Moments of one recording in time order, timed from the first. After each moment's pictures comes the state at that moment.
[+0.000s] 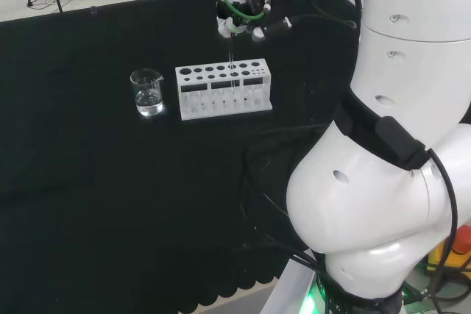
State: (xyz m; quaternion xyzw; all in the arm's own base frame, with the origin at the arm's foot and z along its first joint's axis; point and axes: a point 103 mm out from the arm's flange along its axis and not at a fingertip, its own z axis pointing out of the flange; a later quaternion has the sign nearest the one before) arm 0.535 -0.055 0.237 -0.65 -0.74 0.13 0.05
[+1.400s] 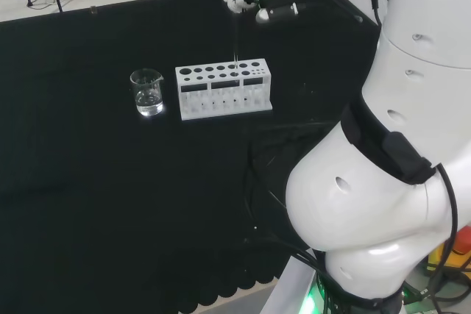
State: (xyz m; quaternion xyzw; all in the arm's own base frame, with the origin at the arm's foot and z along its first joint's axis) arm 0.529 -0.063 0.294 -0.68 -0.73 0.02 0.03
